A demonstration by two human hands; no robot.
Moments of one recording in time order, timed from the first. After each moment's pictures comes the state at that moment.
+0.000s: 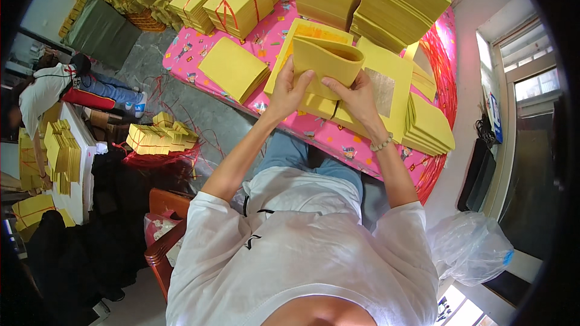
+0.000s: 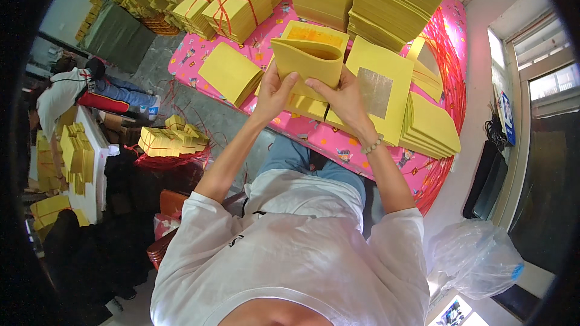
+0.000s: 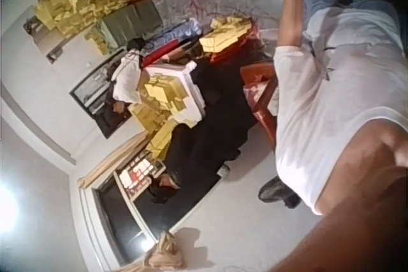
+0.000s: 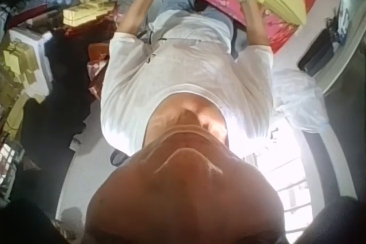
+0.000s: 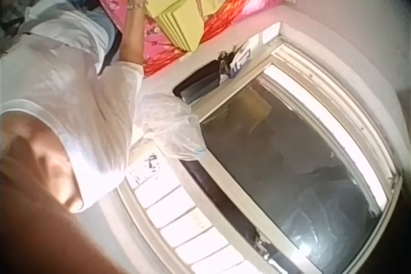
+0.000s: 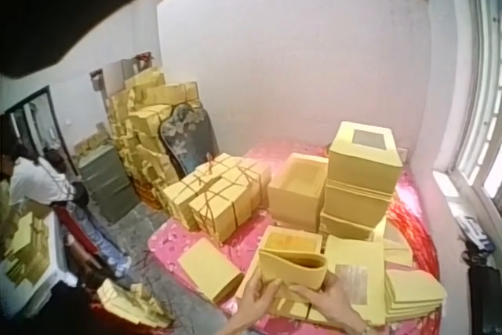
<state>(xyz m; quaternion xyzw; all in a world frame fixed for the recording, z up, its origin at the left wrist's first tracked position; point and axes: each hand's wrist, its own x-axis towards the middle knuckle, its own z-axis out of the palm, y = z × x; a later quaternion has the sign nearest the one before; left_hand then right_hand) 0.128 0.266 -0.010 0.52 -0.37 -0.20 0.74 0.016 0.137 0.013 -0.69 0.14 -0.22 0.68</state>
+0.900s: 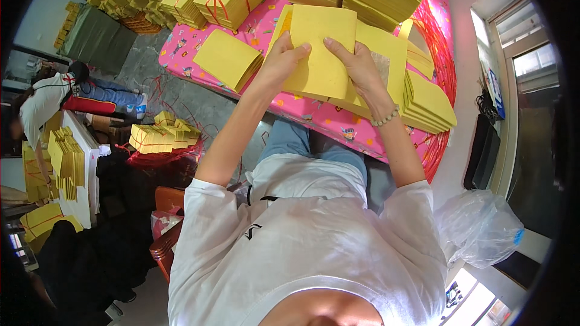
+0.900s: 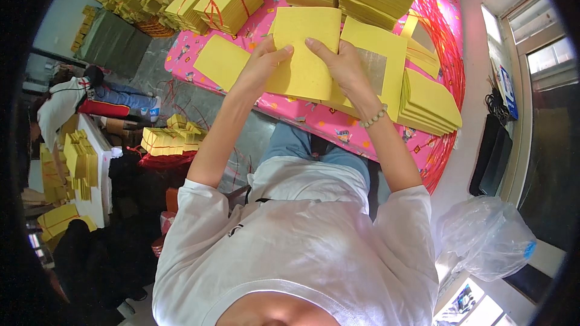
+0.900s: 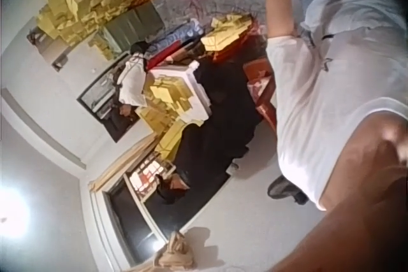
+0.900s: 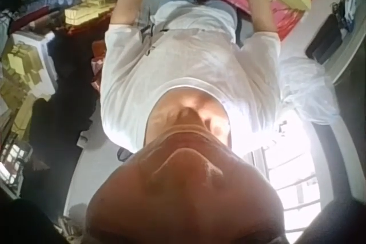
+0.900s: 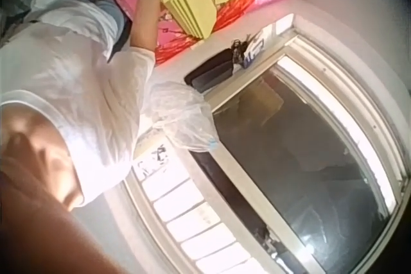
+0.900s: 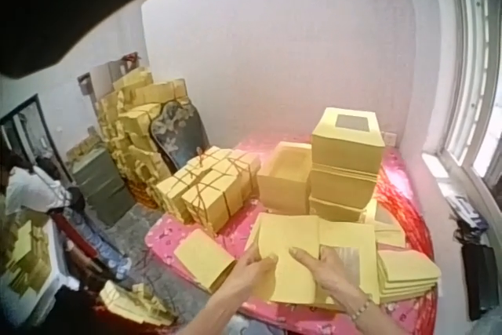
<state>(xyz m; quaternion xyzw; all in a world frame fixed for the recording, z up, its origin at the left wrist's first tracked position) 0.128 0.264 0.055 0.59 -0.23 -0.39 0.67 0.020 0.135 0.049 -0.60 0.23 -0.18 0.75</state>
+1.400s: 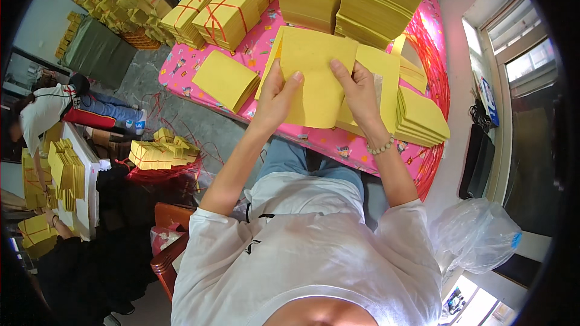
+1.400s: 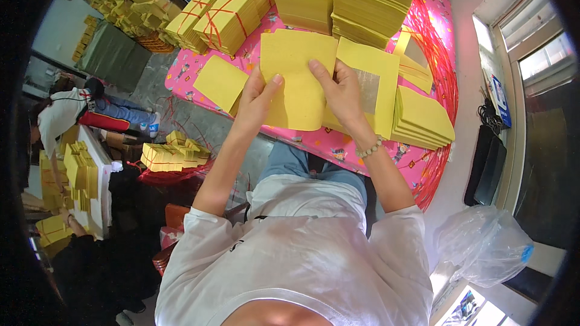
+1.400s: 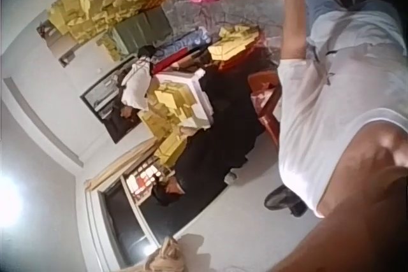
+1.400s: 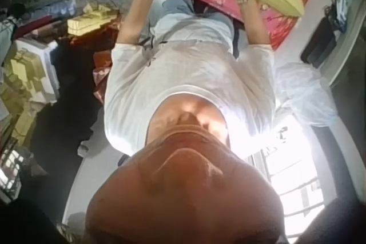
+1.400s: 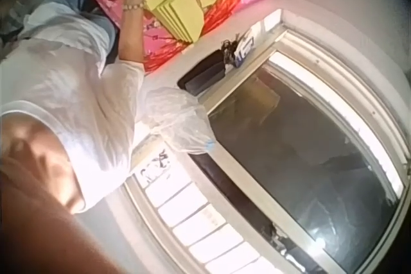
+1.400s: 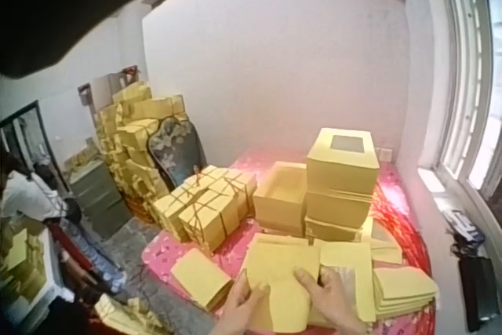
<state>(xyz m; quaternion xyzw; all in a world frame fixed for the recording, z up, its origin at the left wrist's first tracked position) 0.099 0.283 0.062 0.50 -0.32 -0.28 0.75 0.003 0.151 0.062 -0.60 0.16 -0.29 0.72</state>
